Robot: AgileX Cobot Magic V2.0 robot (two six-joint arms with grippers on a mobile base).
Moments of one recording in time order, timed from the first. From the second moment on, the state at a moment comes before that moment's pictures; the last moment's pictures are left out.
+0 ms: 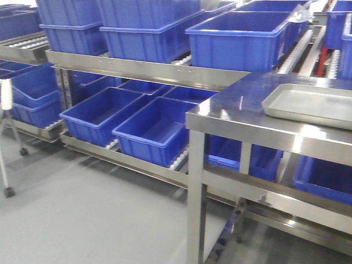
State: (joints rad) left arm -0.16 0.53 -0.49 0.20 0.62 -0.40; right arm 0.19 0.56 -0.33 -0.03 0.26 0.23
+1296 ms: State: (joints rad) left arm -0.16 0.53 -0.49 0.20 0.62 -0.40; right arm 0.19 0.56 -0.33 -0.03 0.26 0.23
